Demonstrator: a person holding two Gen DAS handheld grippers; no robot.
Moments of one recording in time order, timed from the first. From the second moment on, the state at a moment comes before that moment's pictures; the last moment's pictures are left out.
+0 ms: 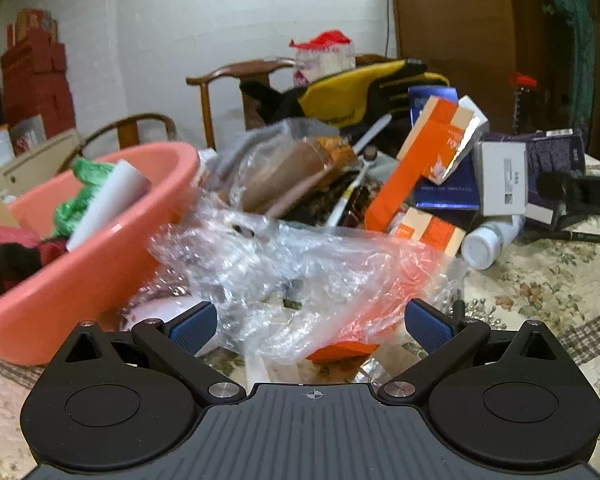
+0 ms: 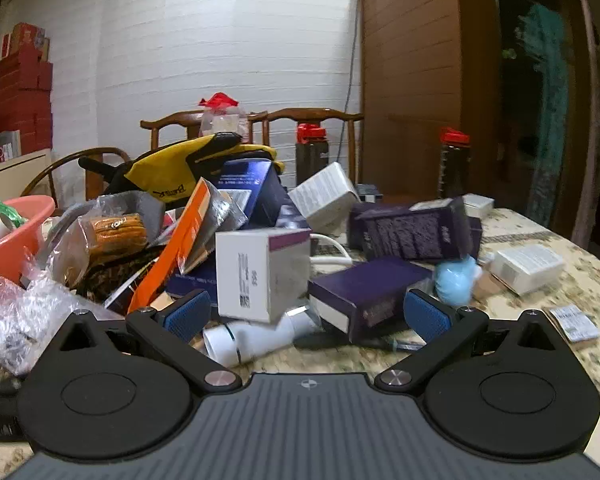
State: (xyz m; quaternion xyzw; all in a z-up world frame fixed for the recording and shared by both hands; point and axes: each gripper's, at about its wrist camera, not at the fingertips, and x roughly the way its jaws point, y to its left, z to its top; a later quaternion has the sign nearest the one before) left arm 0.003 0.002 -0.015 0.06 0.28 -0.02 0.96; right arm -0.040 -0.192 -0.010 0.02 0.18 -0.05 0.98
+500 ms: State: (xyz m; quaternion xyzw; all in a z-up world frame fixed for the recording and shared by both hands) left arm 0.029 0.009 -0.020 0.09 0.28 -0.04 0.96; right arm -0.003 -0.177 -0.023 0.06 0.23 0.03 0.97
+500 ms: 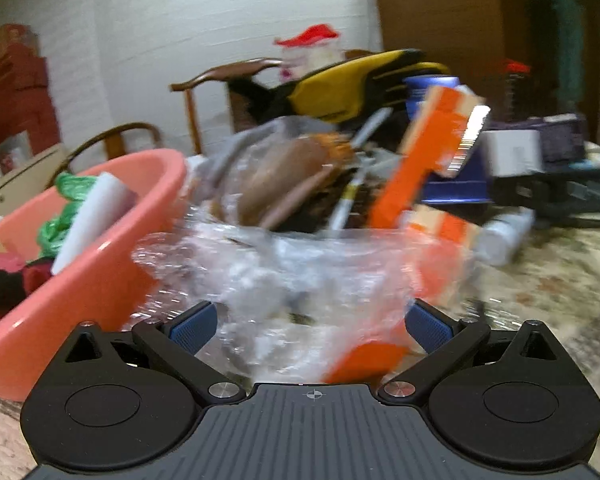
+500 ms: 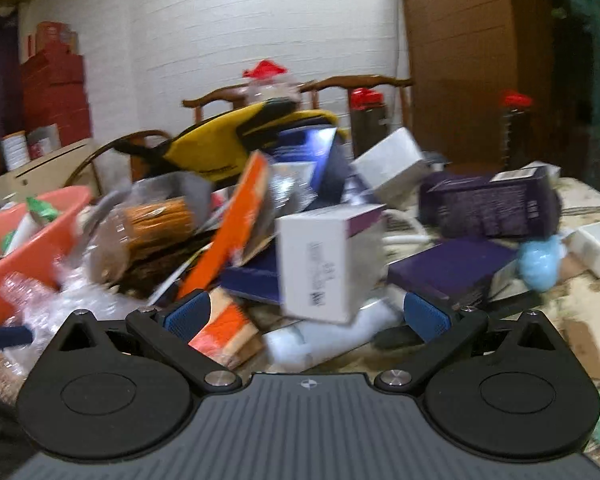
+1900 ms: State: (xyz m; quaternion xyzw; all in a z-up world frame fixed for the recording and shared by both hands) left arm 0.030 0.050 -0.014 0.06 0.22 -0.01 0.97; right arm 0.030 -0.166 0.007 0.05 0.10 0.08 0.99
